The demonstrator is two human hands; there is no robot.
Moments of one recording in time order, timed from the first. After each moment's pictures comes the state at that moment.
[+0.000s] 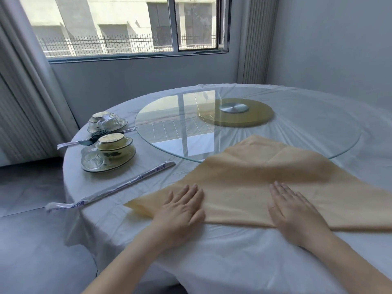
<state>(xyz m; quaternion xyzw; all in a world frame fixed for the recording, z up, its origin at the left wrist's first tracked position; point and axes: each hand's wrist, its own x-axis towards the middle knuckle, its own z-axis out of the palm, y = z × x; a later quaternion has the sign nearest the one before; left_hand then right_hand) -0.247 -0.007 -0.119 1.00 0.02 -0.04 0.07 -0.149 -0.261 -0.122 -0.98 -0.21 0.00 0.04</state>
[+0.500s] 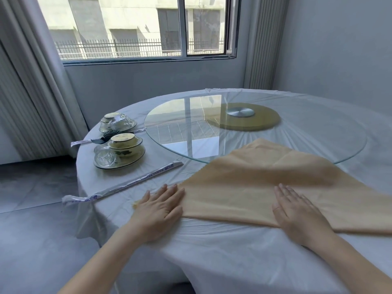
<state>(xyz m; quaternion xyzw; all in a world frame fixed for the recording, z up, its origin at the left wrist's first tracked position) -0.276 0.041 -0.116 0.99 0.09 -0.03 0.09 -0.151 -0.261 -0.119 -0.98 -0.20 0.00 0.06</state>
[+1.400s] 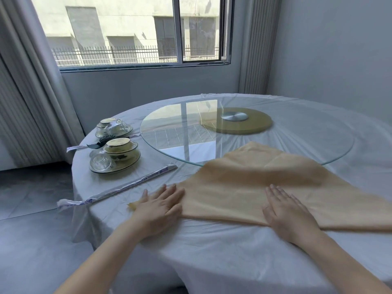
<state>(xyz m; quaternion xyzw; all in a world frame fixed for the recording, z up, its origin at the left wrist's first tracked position) -0.261 0.033 -0.108 0.99 0.09 -0.06 0.08 -0.149 -0.262 -0.120 -0.98 -0.21 0.00 0.07</state>
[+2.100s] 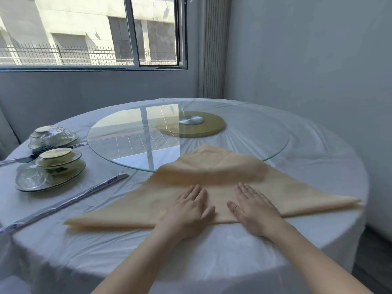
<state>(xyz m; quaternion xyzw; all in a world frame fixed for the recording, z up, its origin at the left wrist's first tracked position) -0.182 -0.118 -0.122 0.99 -0.06 0.01 0.10 -0.139 -0.311 -0.117 -0.98 -0.20 0.02 0.05</state>
